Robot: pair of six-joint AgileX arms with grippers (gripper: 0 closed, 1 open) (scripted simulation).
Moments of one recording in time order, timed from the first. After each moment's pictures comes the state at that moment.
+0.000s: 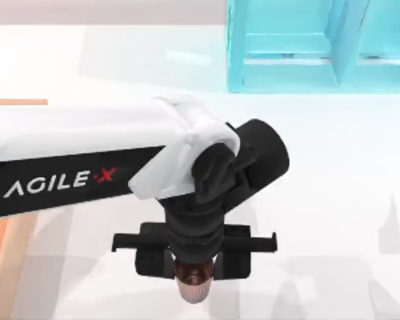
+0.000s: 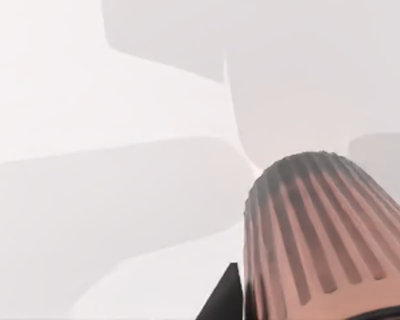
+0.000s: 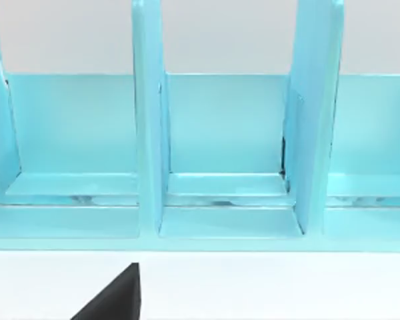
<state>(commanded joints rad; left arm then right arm) -0.94 1.81 1.26 -1.02 -0.01 -0.89 0.00 0.00 0.00 0.00 0.00 0.00</state>
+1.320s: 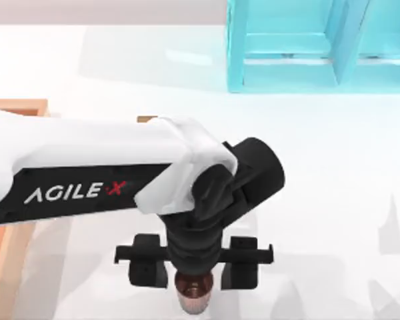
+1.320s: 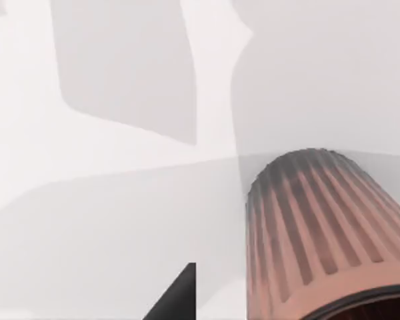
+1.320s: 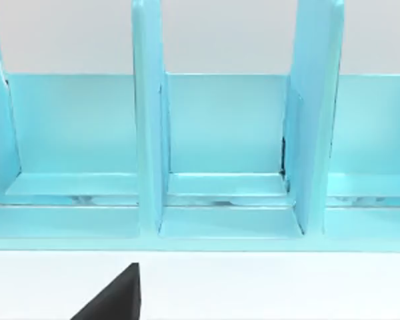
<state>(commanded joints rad) -0.94 1.84 1.19 -0.93 -0.01 -0.89 0.00 0.00 0.00 0.00 0.00 0.00</state>
